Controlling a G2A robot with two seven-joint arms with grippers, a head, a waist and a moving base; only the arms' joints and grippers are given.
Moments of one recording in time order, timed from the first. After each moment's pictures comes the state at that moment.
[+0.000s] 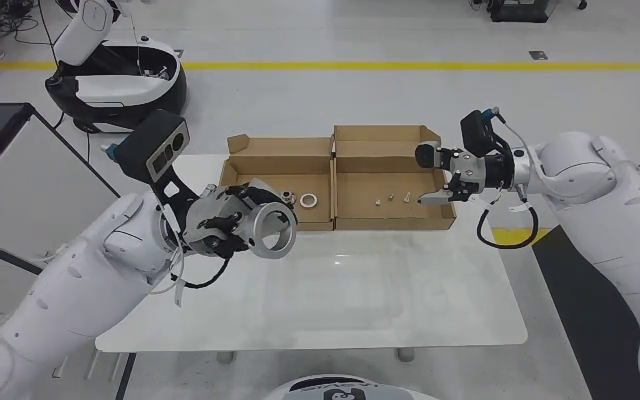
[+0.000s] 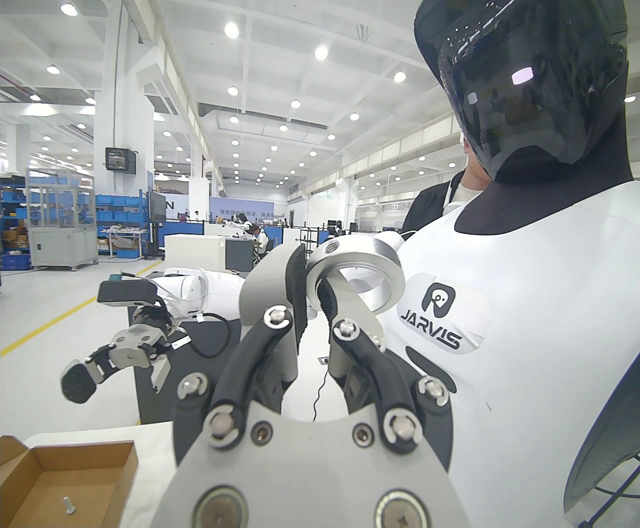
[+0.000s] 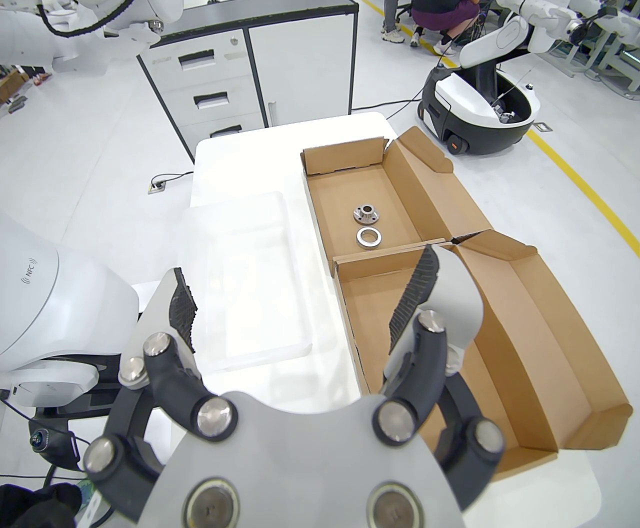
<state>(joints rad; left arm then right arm) 1.02 -0.67 -0.93 -2.05 -0.04 -1.01 -0.02 -0.87 -0.68 1.01 -1.49 -0.04 -1.01 0.81</state>
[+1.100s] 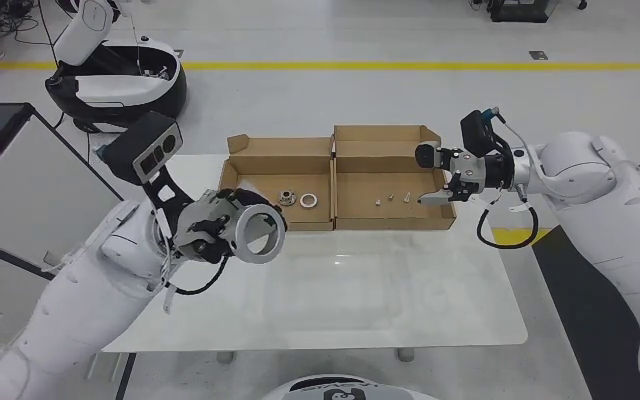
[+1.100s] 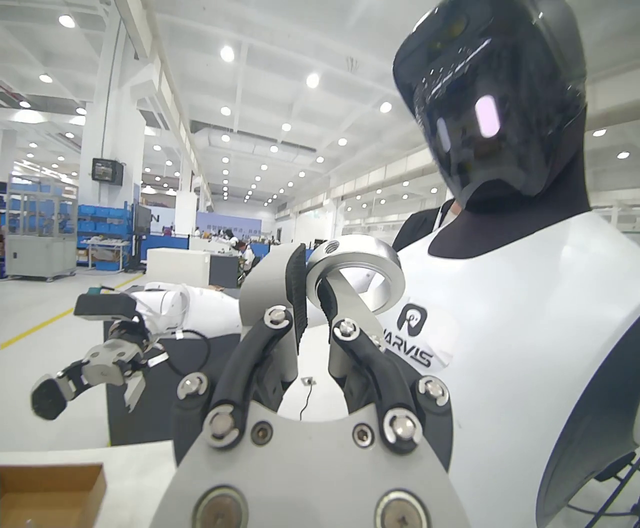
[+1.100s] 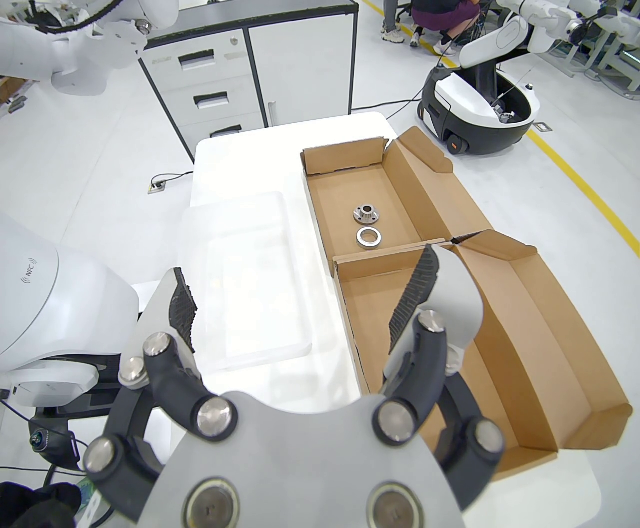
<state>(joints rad) 1.16 -0.76 -1.09 -2.07 -0.21 -1.01 -0.26 -0.87 -0.68 1.01 -1.49 -0.04 -1.01 0.81</state>
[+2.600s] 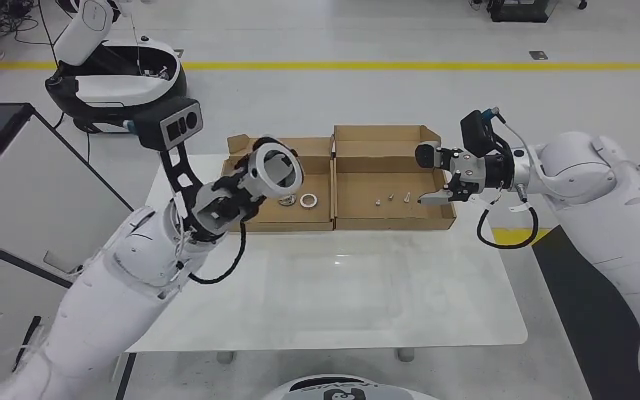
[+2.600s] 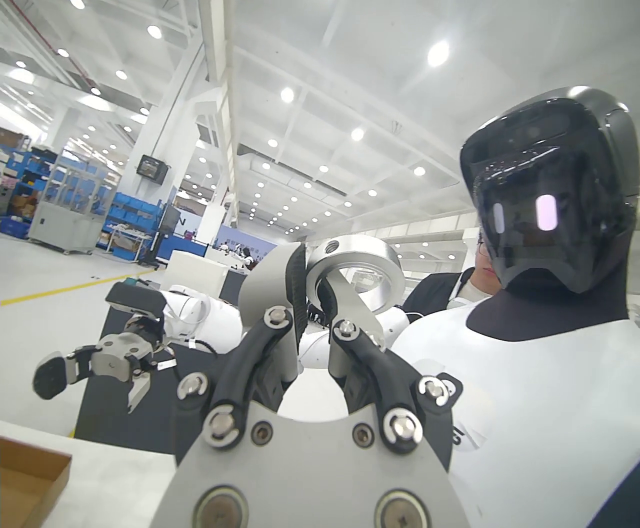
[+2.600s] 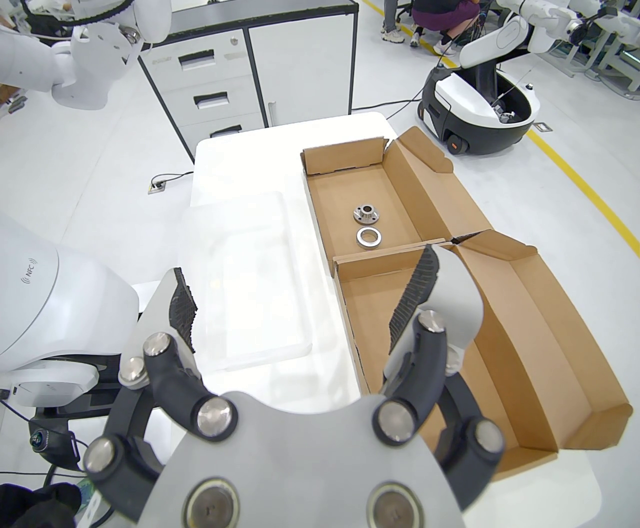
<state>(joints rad) 1.19 -0.86 -1.09 -2.10 -0.32 -0.70 -0.24 -0.87 -0.68 1.01 -1.49 -0.04 -1.01 0.81</state>
